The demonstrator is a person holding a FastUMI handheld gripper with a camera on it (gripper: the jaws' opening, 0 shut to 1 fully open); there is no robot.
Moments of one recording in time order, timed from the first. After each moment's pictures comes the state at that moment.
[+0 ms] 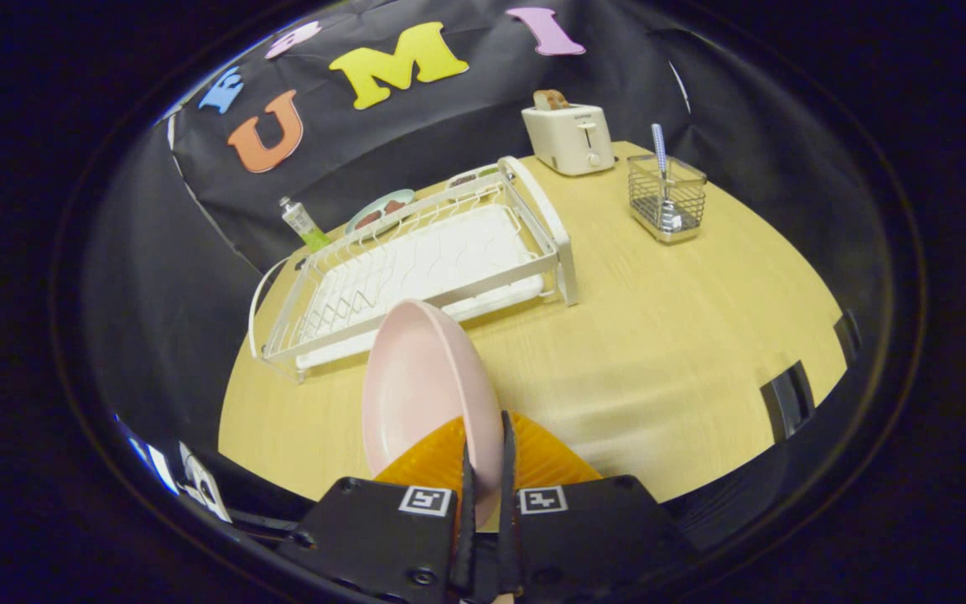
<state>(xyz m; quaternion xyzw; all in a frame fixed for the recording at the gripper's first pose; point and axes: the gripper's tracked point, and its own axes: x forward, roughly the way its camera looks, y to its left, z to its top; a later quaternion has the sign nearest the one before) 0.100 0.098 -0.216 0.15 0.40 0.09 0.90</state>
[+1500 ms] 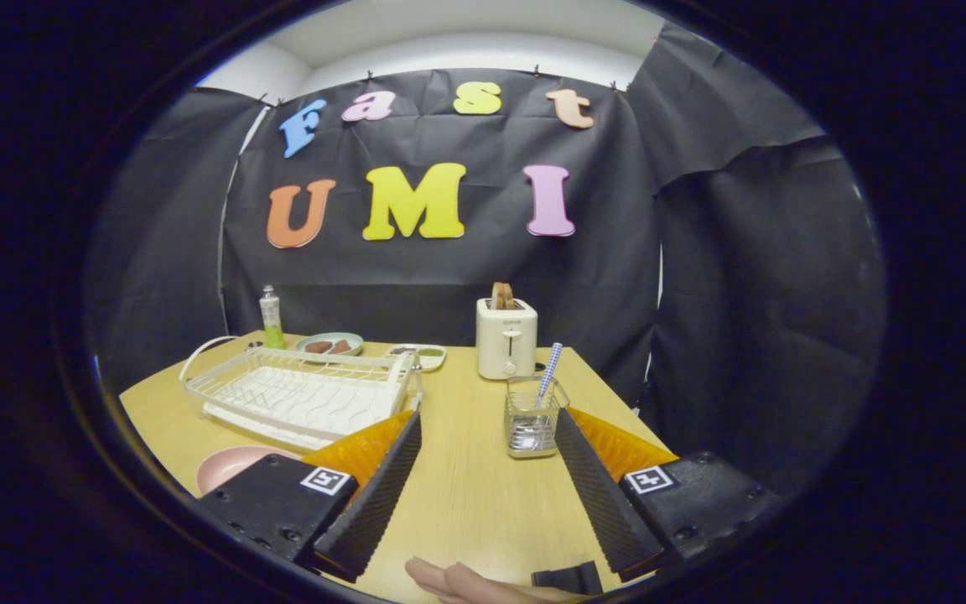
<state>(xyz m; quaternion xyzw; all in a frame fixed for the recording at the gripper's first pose) 0.179 -0.105 -0.117 0.01 0.07 0.01 1.00</state>
